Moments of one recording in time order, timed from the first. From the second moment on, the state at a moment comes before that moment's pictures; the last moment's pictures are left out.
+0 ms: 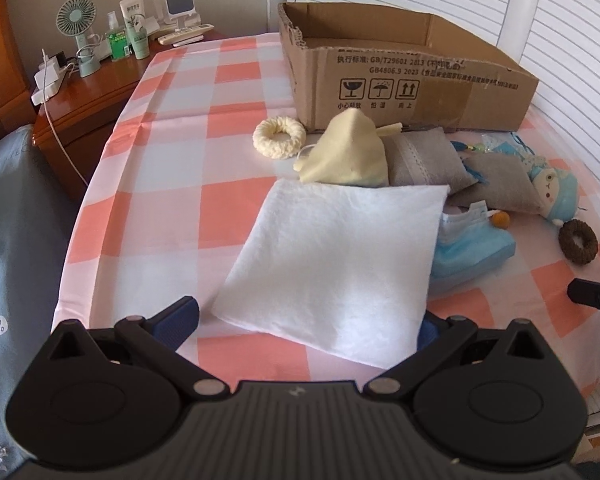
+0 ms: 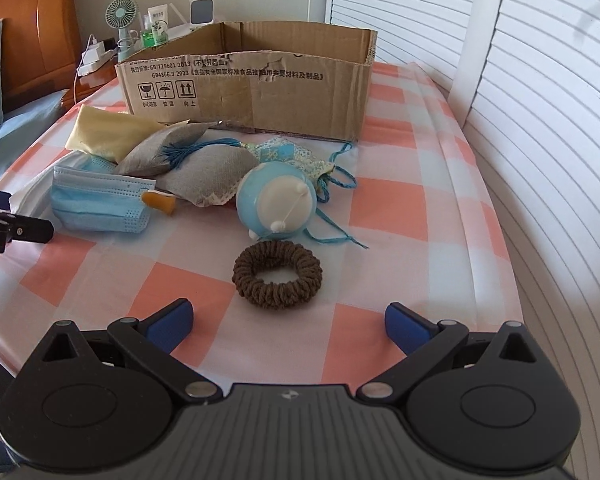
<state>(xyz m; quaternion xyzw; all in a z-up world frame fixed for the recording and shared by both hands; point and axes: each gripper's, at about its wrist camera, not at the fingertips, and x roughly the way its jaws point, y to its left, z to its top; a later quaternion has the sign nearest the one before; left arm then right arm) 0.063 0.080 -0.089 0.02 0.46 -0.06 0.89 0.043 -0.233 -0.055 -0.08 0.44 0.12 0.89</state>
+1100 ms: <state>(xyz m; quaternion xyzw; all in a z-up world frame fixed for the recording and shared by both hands) 0.089 0.071 -0.086 0.05 0.45 -0.12 0.88 0.056 -0.217 -0.060 -0.11 0.41 0.14 0.90</state>
